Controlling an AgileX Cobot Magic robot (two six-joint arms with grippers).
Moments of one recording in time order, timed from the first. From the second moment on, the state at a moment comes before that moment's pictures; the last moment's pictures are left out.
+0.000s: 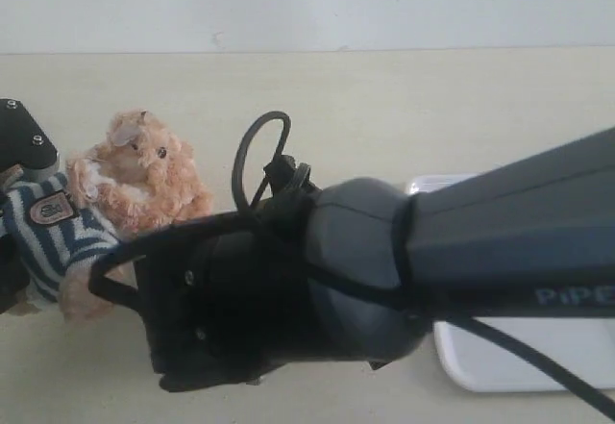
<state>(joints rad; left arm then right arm) -0.20 1.37 -0.70 0.11 0.80 0.50 1.24 1.93 -1.18 -0.85 1.24 -0.30</state>
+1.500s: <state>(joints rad) -0.20 1.37 -0.70 0.09 0.80 0.50 1.08 1.92 -1.35 -0.42 1.22 -0.26</state>
